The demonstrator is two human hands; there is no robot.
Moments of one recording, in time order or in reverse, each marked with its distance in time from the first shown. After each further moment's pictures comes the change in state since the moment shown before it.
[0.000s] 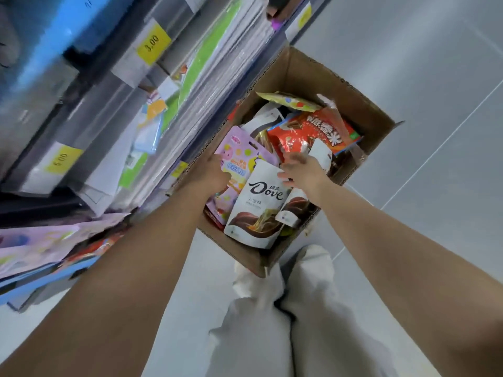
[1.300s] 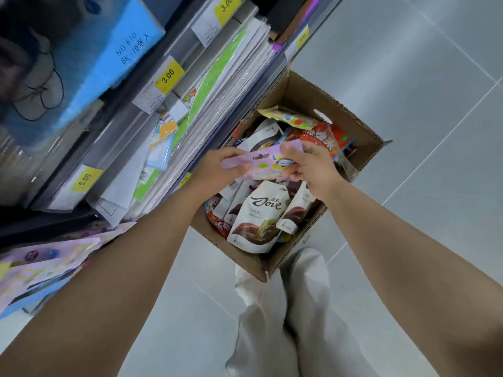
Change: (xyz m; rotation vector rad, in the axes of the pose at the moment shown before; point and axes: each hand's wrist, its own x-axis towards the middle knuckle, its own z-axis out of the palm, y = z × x) left_hand -0.059 0.042 -0.064 -0.475 -0.010 0.389; right_hand -0.036 -0.051 0.001 0.123 0.026 -0.324
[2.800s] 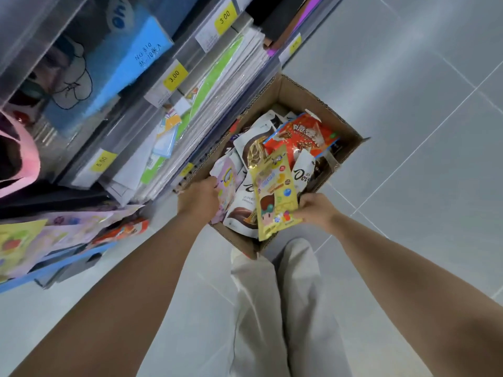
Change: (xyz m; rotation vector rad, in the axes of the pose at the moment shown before) left_hand -0.081 0.003 0.021 0.689 0.111 -0.325; right_hand -0.063 0.062 -0.057 -0.760 -0.029 0.278
